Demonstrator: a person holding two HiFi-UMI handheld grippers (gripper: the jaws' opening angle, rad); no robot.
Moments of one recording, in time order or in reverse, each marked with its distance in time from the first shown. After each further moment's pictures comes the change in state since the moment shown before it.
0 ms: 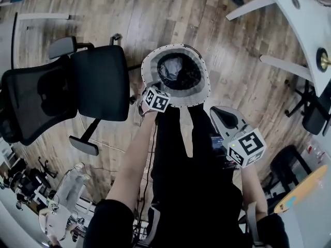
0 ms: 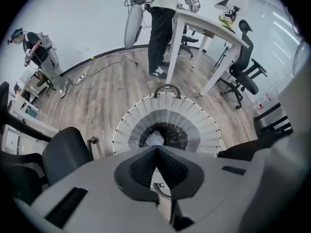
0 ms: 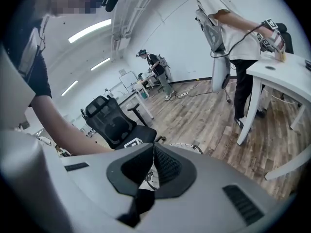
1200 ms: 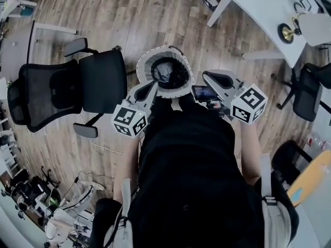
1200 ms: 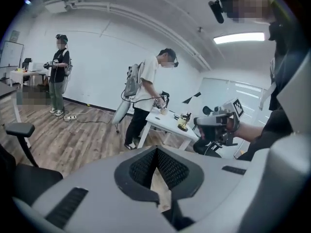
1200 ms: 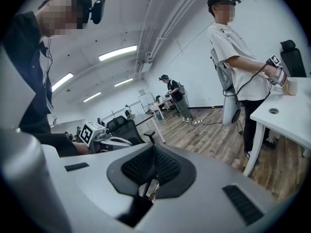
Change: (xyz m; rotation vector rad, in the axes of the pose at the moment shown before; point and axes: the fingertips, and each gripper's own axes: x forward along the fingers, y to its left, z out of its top) left arm -0.401 -0.124 0.136 -0.178 -0.807 -0.287; right arm -0.156 0.030 0.088 -0.149 -0.277 0.163
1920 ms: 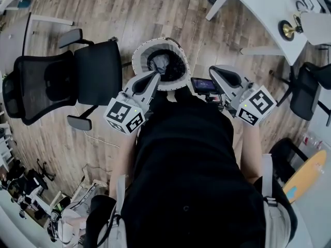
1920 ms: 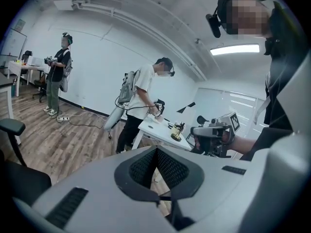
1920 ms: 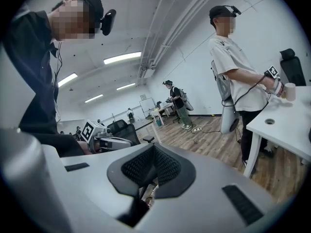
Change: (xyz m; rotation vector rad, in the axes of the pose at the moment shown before) left arm 0.003 -0.029 0.032 -0.027 -0.102 -0.073; right arm -0.030 0.002 0.014 -0.060 -0.074 0.002
